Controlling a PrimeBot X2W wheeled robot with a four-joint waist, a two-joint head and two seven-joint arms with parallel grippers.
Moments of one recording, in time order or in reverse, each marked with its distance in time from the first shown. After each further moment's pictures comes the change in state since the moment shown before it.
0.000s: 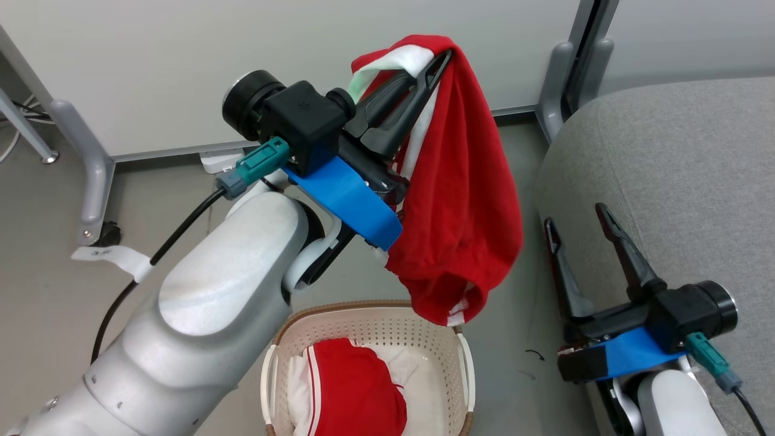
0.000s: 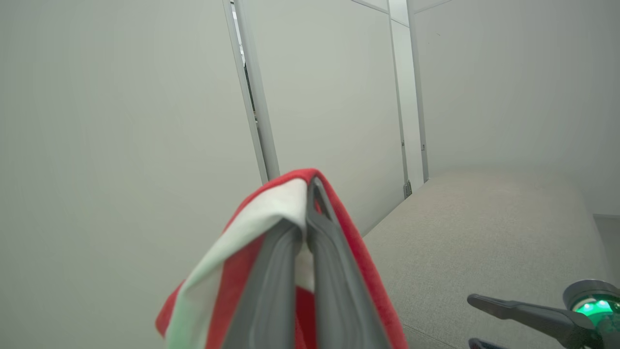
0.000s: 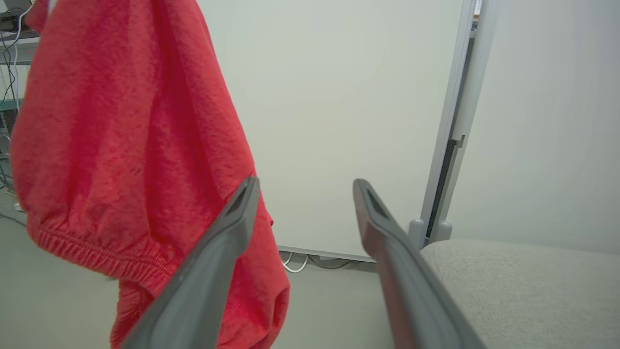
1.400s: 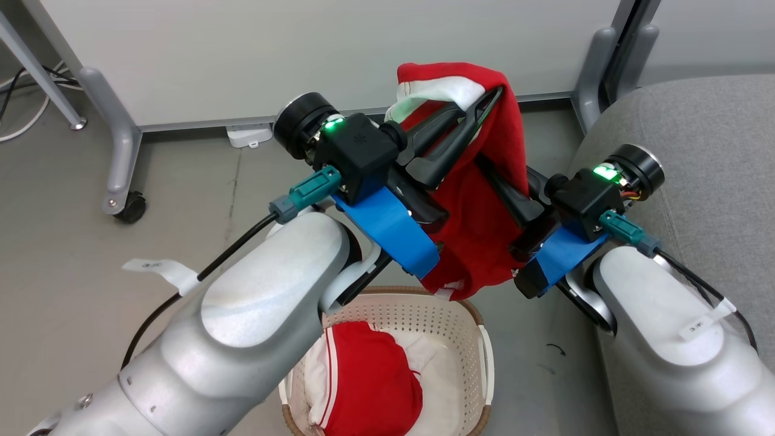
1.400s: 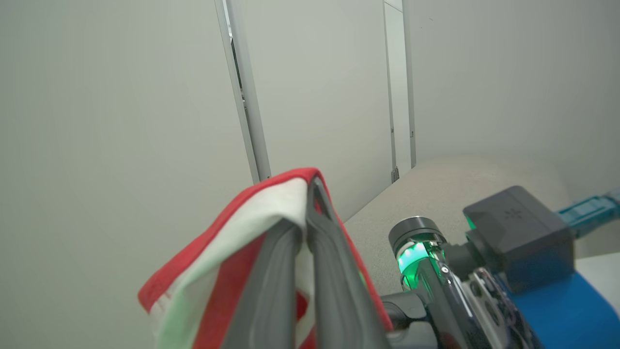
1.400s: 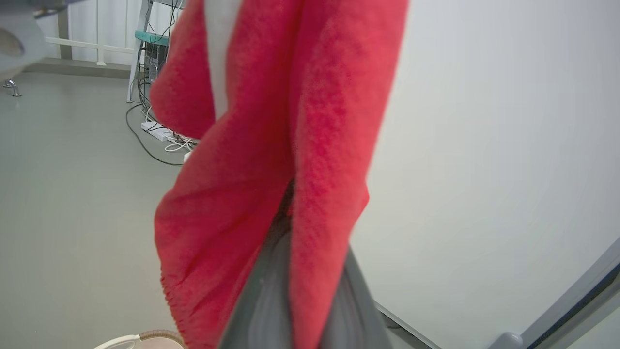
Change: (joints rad) left arm -0.005 -0.047 -0.097 0.012 -0.014 -0.001 -0.036; right arm -0.521 -0.248 0.537 0.321 0.207 0.000 0.000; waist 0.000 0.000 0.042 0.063
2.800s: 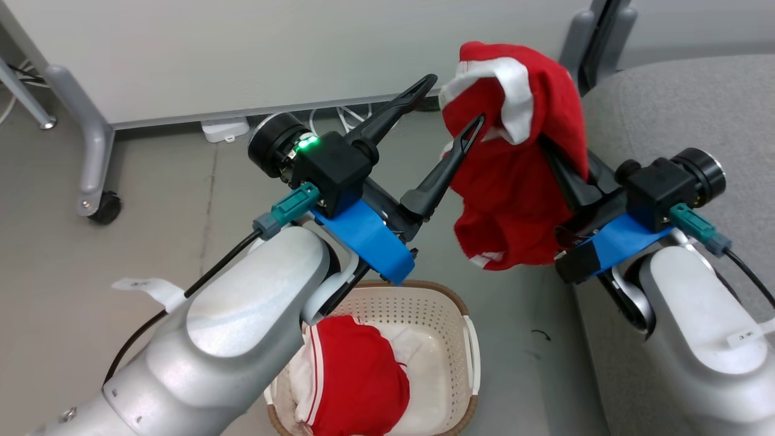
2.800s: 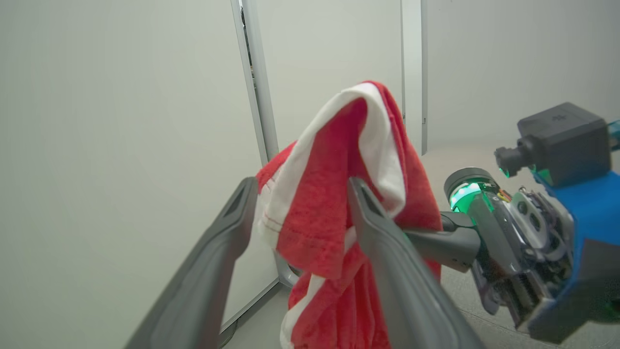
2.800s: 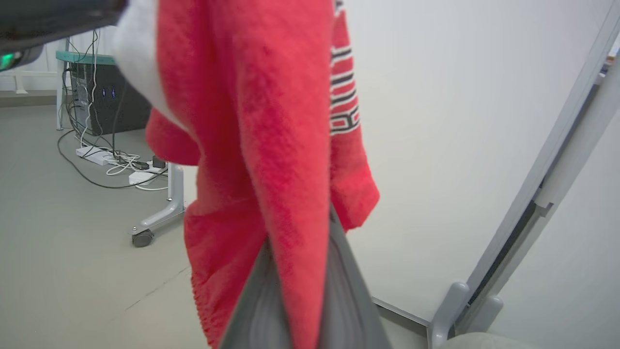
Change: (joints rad) left arm 0.032 0.048 -0.014 0.021 0.001 0.044 -0.030; right arm 0.087 0.008 -0.210 -0.058 -0.018 0.000 0.000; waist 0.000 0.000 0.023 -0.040
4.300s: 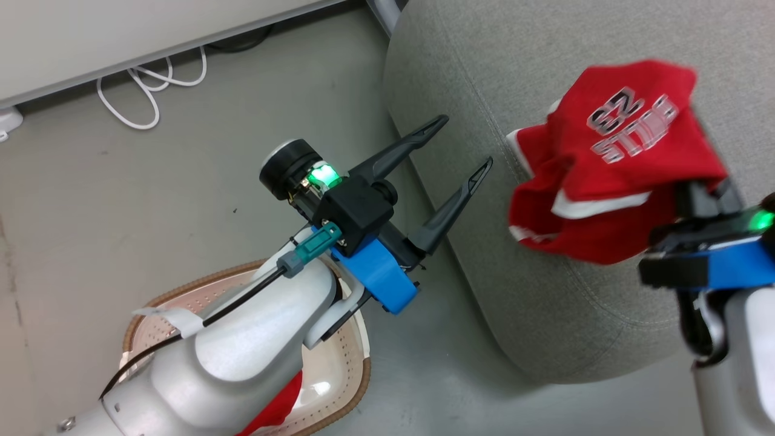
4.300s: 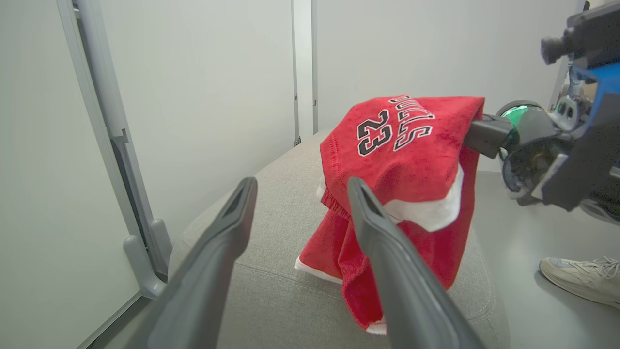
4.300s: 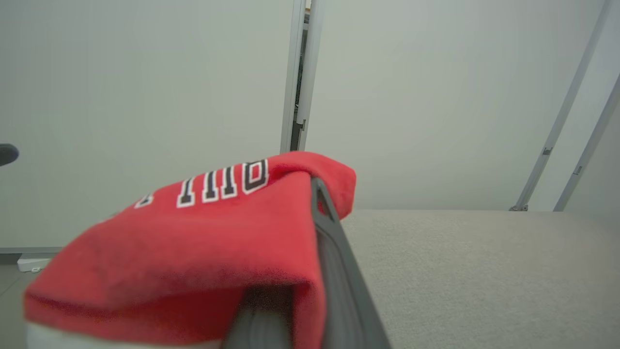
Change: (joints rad) left arm 0.029 0.028 -0.081 -0.028 0.064 0.019 -0.006; right arm 0.245 0.138 -0.438 -0.264 -0.090 0.000 0.000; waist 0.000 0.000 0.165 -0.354
